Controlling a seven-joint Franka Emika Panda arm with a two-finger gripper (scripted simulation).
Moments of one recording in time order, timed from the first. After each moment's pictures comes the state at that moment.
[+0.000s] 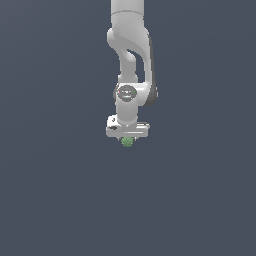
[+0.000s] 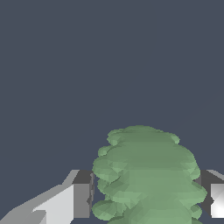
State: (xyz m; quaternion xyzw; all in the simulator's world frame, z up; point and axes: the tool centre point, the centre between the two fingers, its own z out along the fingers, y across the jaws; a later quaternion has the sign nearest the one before) arm -0.071 -0.004 0.048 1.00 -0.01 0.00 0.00
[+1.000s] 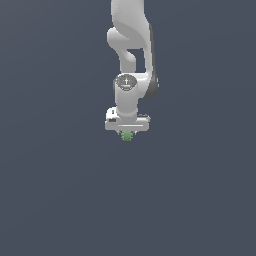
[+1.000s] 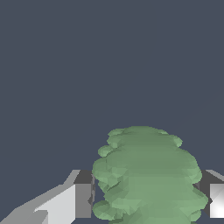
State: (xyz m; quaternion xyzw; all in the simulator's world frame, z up) arm -0.084 -0.005 0.082 1.00 -0.01 0.00 0.00
